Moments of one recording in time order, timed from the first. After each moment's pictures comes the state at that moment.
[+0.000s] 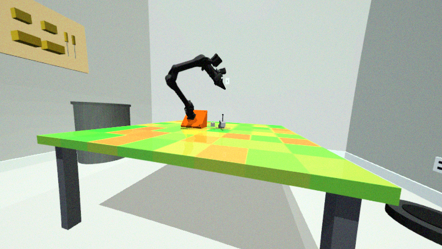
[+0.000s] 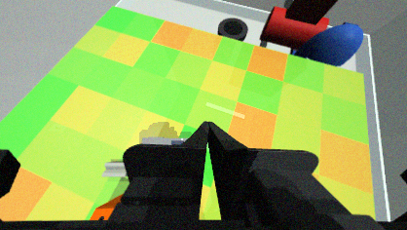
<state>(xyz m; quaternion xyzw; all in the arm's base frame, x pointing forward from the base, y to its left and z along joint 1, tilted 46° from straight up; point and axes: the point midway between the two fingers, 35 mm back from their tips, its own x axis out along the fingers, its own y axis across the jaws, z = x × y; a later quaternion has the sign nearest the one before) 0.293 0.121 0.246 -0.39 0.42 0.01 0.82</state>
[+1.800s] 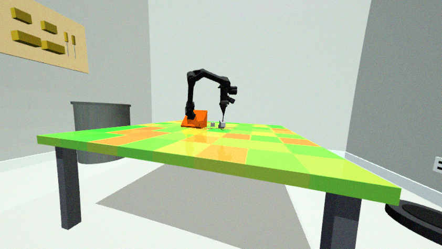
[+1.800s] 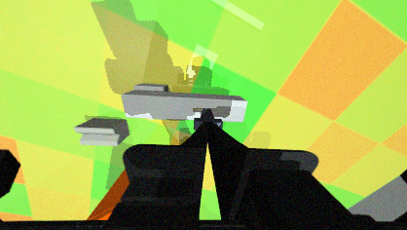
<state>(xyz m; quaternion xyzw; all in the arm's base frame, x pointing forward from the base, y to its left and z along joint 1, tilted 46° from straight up) 0.296 0.050 0.072 -0.40 0.67 -0.14 0.61</state>
